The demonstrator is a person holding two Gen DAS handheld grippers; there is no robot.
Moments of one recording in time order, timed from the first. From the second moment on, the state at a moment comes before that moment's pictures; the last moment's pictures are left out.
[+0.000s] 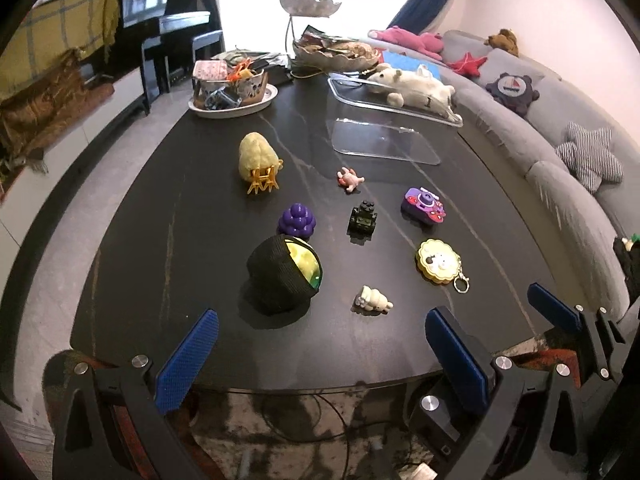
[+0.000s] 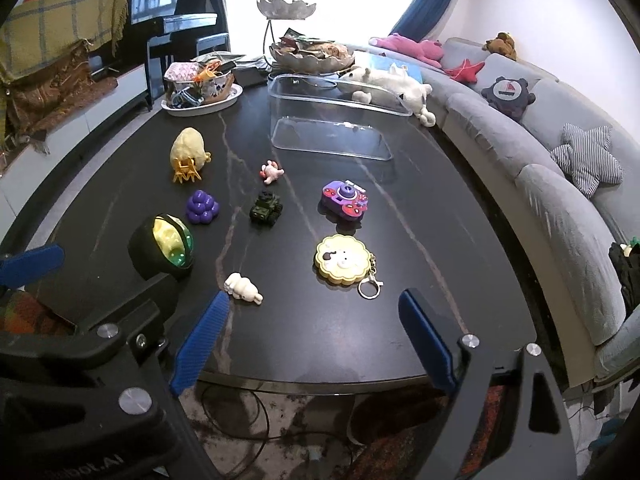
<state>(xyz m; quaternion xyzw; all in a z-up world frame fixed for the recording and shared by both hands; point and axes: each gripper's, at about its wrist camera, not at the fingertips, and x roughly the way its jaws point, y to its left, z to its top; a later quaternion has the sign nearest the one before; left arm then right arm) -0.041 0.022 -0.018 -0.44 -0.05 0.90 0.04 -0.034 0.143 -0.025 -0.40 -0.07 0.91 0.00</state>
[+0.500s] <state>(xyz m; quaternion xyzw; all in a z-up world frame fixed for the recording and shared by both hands) -0.059 0.028 -0.019 -0.45 -0.02 0.89 0.08 -0.047 0.145 -0.036 -0.41 -0.06 0.91 0.00</state>
